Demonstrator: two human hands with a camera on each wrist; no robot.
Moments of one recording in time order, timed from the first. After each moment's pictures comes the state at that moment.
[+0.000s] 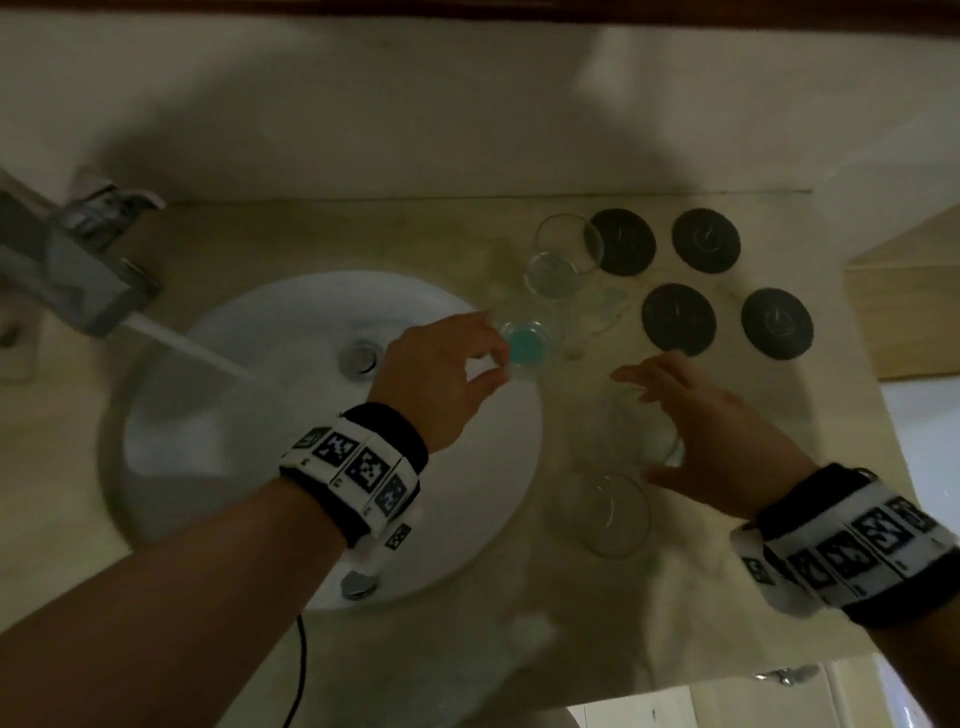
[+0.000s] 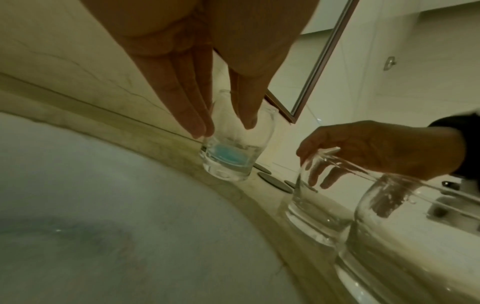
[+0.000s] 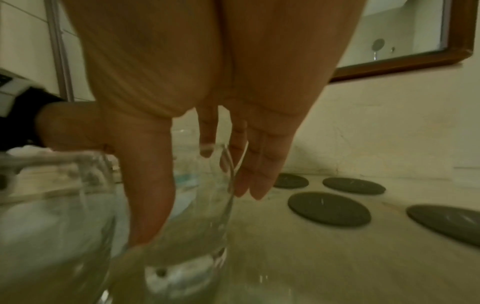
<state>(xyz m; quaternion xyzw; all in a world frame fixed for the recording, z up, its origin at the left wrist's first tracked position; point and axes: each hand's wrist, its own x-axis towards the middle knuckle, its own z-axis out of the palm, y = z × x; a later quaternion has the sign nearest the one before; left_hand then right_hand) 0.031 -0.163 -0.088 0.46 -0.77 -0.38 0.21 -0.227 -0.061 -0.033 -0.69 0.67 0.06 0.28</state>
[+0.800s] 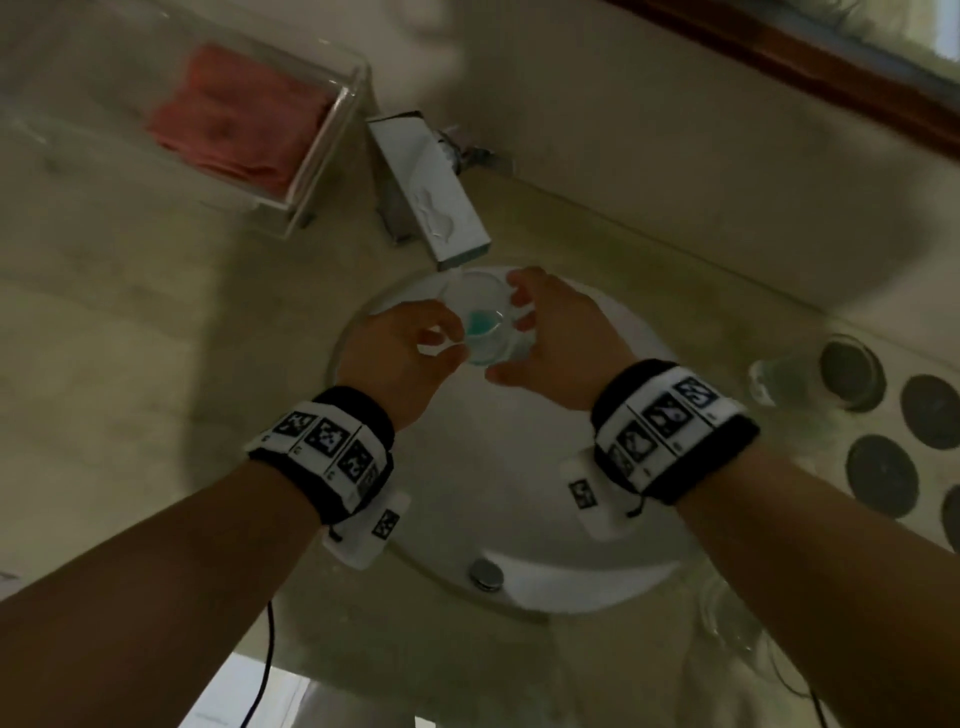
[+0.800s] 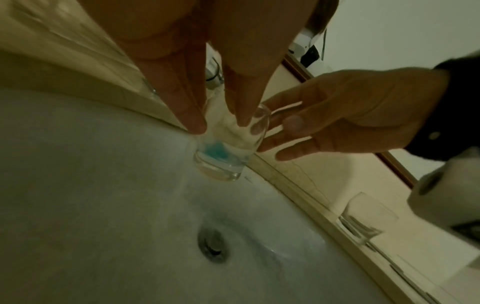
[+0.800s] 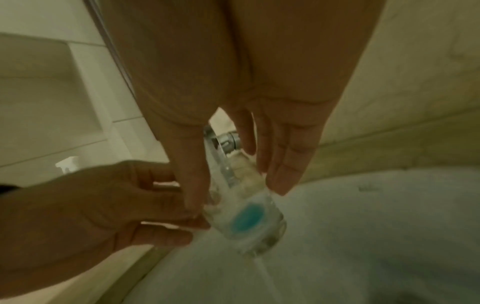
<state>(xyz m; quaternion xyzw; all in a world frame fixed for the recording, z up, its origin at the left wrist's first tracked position) 0.248 -0.159 -0.109 0.69 -0.52 -0.39 0.32 0.073 -0.222 -0.065 -0.77 0.53 0.02 0.36</state>
